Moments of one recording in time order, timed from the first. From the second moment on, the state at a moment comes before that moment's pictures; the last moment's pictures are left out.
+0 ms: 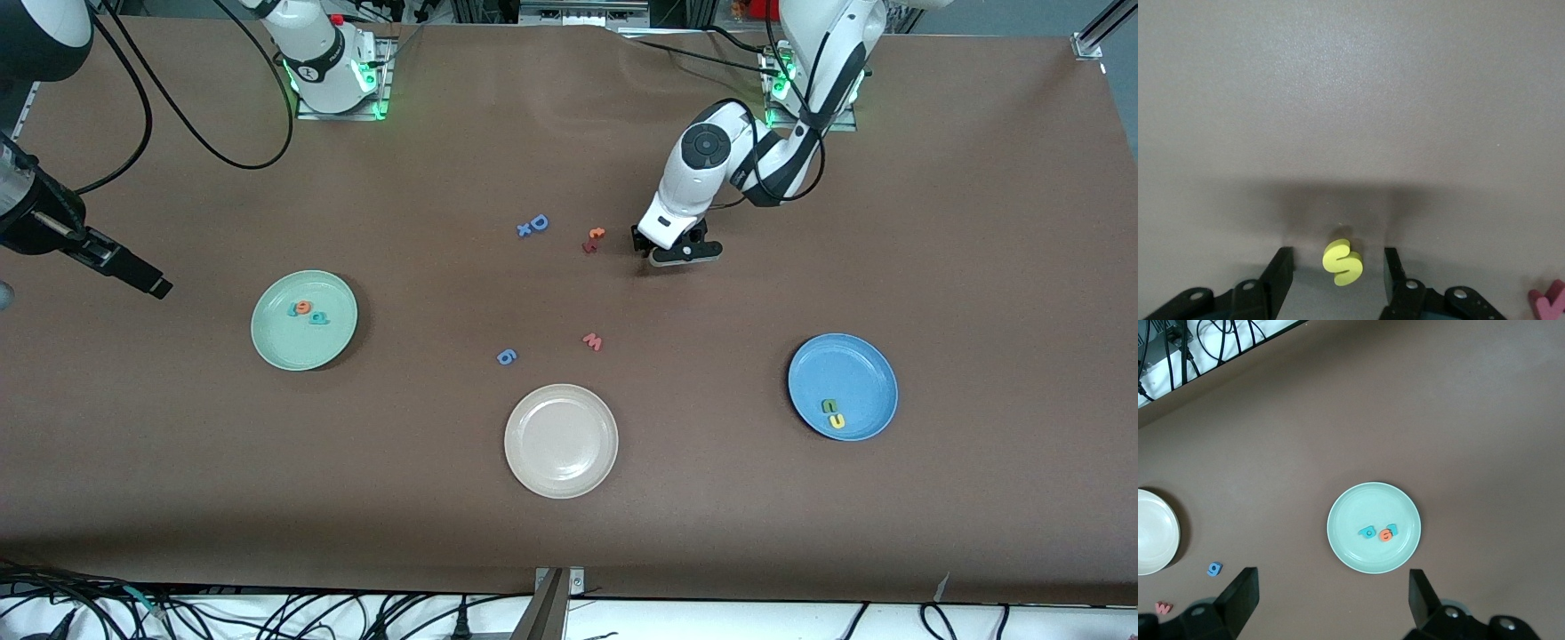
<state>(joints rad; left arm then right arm) -0.48 0.39 -0.23 -2.35 0.10 2.75 -0.93 -0.05 0.14 0.10 -1.50 0.00 1.72 0.51</state>
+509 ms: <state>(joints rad) -0.48 0.39 -0.21 -2.35 0.18 2.74 -1.01 -0.05 0.14 0.10 -1.51 0.00 1.73 0.50</state>
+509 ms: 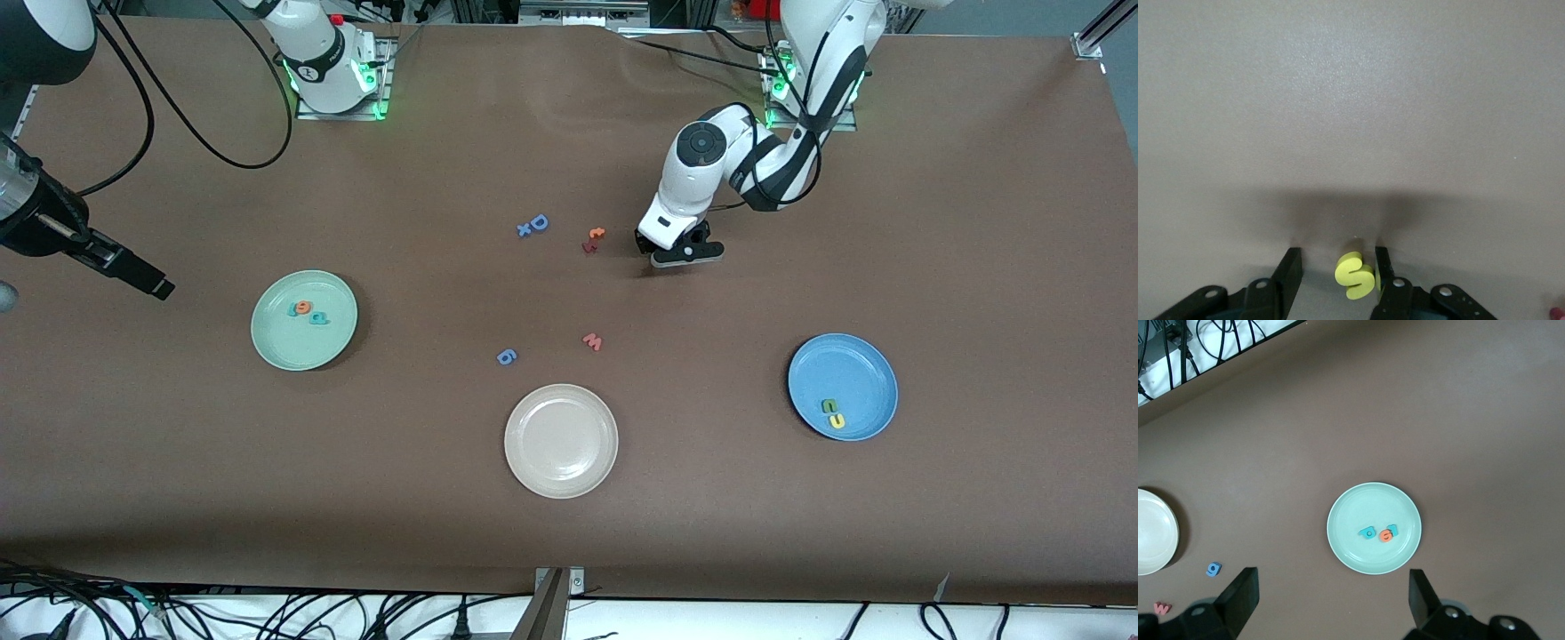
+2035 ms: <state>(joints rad) -0.49 0.39 -0.21 -2.35 0.18 2.73 -1.04 -0.05 0.13 0.10 -1.52 0.00 1.74 0.50</state>
